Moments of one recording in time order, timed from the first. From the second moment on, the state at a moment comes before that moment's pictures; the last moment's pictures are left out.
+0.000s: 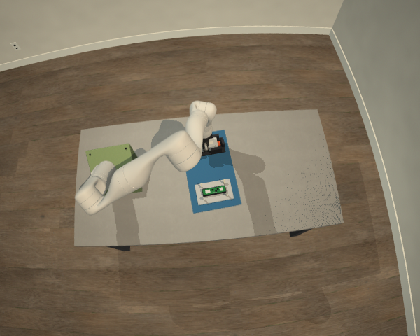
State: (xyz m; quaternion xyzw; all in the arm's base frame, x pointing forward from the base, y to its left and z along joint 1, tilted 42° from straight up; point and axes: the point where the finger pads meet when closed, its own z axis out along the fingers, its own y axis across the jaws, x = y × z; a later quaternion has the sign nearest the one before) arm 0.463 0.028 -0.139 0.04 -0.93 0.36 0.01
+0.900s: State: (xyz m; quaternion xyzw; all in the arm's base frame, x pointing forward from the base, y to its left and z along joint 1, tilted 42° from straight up) arm 0.462 0.052 -0.111 0.04 -0.93 0.36 0.00
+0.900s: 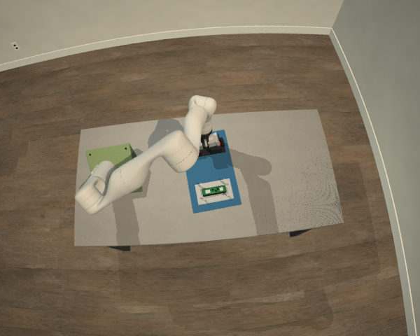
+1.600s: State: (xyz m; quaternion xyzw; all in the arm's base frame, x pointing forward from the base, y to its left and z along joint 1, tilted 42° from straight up) arm 0.462 0.052 -0.111 0.04 -0.93 0.36 0.00
